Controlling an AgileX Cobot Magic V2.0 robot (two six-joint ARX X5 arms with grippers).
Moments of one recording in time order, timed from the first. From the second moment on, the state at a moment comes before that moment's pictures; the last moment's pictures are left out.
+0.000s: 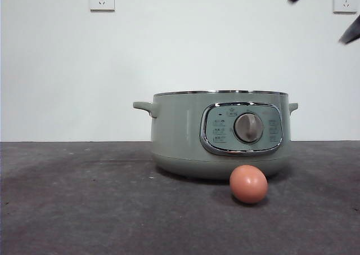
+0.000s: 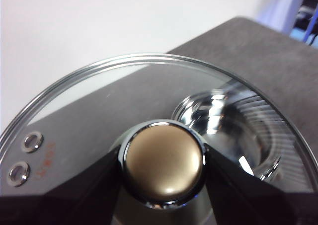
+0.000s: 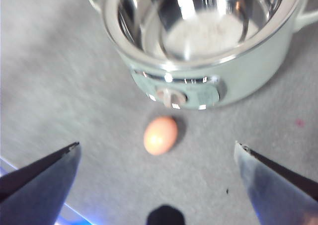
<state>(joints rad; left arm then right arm) -0.29 1.32 1.96 -1.09 0.18 0.20 0.37 0.99 1.00 -0.83 -0.28 0.05</state>
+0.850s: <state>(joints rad) -0.28 1.00 1.88 -1.32 0.13 0.19 0.73 1.30 0.73 -0.36 0.07 0.42</state>
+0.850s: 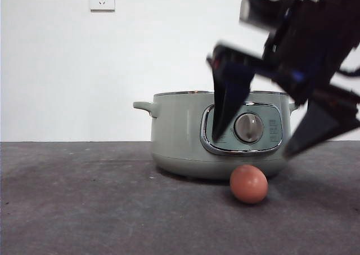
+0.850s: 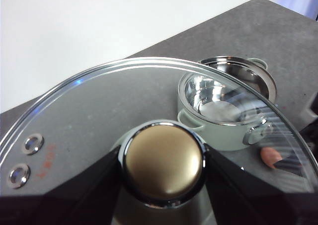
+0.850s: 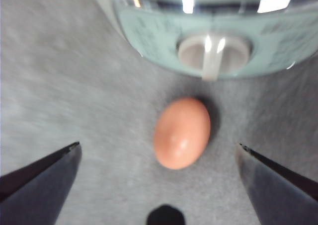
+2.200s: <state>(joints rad) -0.28 0.95 1.88 -1.33 0.13 0.17 0.75 1.50 0.72 -0.23 0.15 0.48</state>
